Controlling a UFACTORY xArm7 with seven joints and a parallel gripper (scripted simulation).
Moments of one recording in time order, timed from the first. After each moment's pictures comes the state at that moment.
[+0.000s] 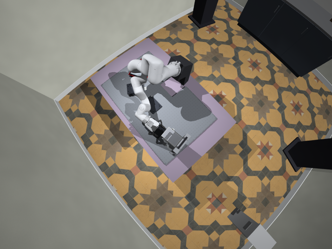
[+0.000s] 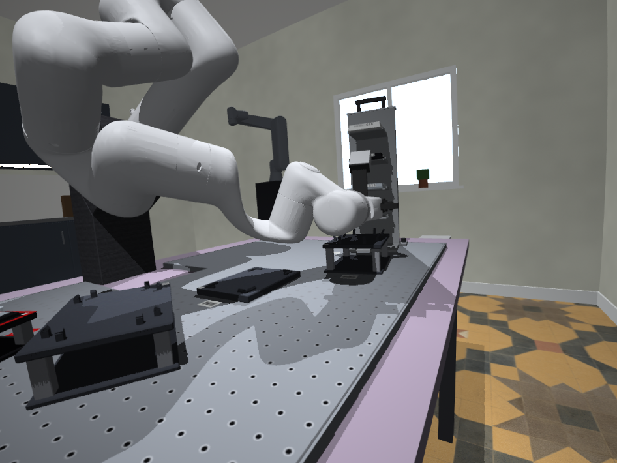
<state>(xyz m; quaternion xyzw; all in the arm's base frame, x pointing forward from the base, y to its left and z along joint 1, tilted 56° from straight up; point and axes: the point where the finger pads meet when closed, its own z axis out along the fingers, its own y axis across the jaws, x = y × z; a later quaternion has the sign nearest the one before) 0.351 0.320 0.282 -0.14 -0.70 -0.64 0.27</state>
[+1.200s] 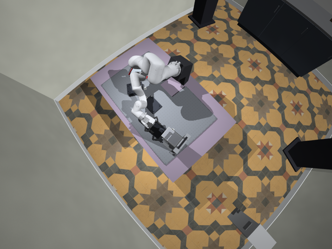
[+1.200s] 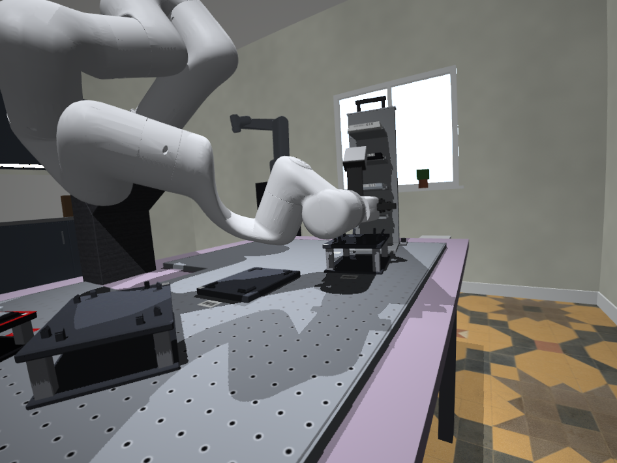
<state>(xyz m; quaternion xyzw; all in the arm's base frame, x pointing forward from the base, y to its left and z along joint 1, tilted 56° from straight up) 0.358 0.274 0.284 -0.14 -0.70 -0.64 0.27</state>
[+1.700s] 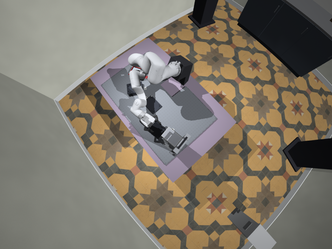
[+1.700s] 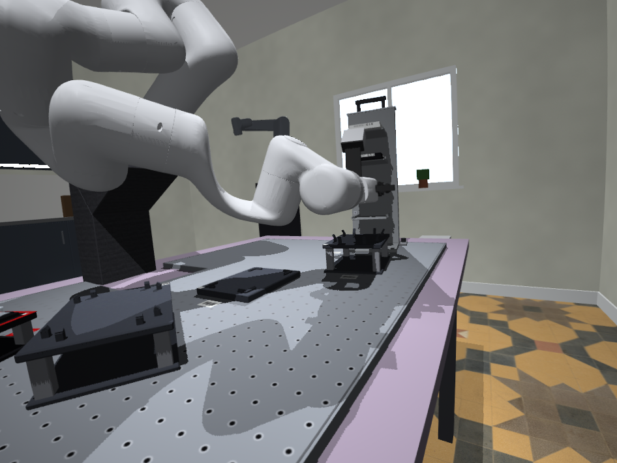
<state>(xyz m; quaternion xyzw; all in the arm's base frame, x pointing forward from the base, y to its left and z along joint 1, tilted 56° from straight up) 0.327 0.269 0.303 -0.14 -0.70 -0.64 0.27</state>
